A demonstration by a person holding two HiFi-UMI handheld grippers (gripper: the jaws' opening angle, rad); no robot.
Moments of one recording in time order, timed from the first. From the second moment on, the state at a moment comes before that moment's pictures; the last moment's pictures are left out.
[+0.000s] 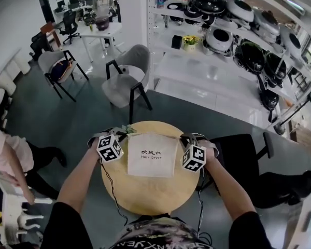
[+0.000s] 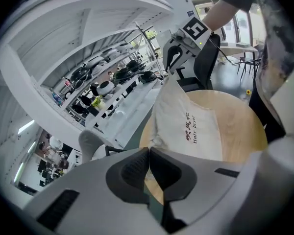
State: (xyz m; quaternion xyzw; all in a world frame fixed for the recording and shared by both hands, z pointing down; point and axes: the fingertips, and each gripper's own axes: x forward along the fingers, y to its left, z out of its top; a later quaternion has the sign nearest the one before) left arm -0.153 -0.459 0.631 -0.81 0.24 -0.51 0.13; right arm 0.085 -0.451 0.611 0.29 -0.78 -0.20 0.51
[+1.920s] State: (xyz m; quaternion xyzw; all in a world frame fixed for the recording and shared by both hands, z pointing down) left arm -0.179 -0.579 0.259 -0.73 0.44 -0.40 0.34; right arm 0.093 -0.552 0.244 0.47 -0.69 -0.39 0.40
